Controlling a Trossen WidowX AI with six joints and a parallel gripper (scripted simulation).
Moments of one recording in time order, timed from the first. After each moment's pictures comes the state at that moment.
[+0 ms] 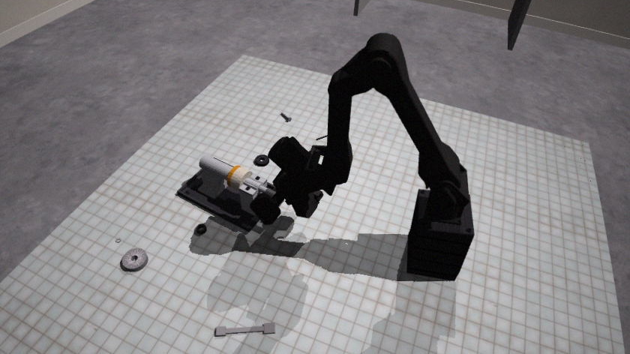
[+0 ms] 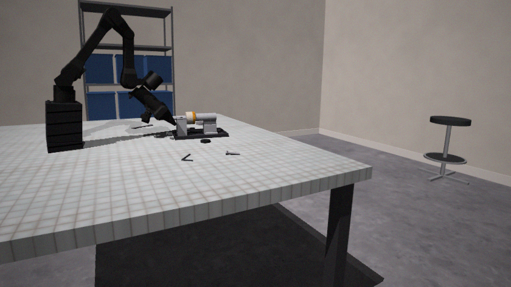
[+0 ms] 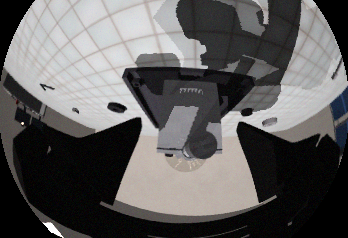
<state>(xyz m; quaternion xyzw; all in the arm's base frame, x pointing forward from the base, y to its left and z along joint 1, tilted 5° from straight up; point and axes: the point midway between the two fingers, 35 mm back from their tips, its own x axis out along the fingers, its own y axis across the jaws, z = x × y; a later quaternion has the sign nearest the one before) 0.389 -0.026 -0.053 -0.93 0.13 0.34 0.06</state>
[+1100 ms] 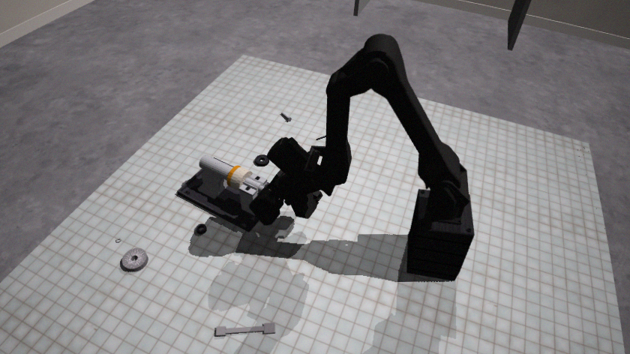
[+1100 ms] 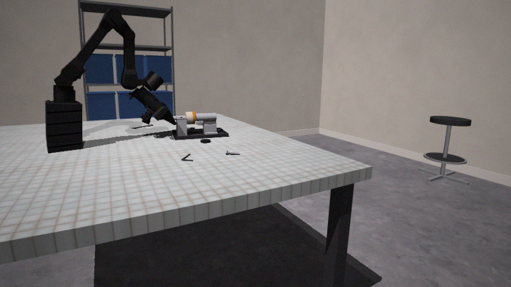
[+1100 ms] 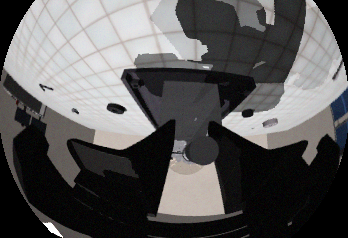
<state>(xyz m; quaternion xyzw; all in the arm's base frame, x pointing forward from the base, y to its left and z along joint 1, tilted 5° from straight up) 0.391 -0.026 -0.056 -0.93 0.13 0.34 0.06</state>
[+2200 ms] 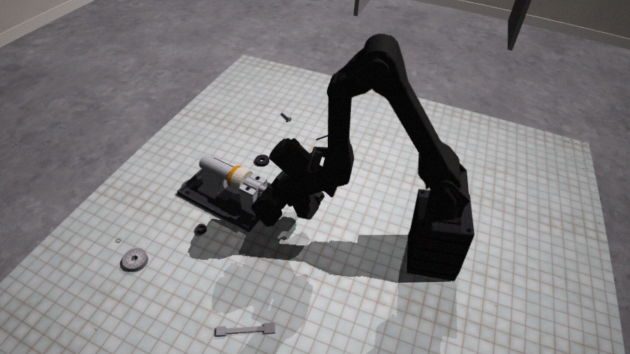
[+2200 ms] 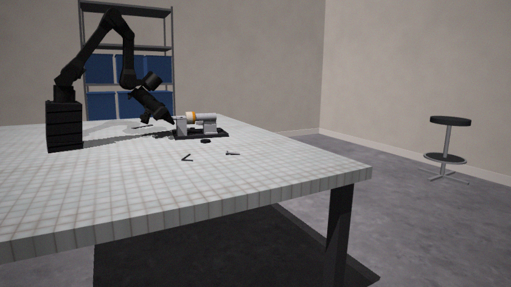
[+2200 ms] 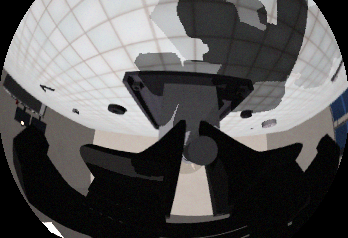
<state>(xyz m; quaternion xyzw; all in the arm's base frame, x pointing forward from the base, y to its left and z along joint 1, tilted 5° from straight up) 0.386 -0.025 -0.056 -0.93 0.12 0.34 0.06</state>
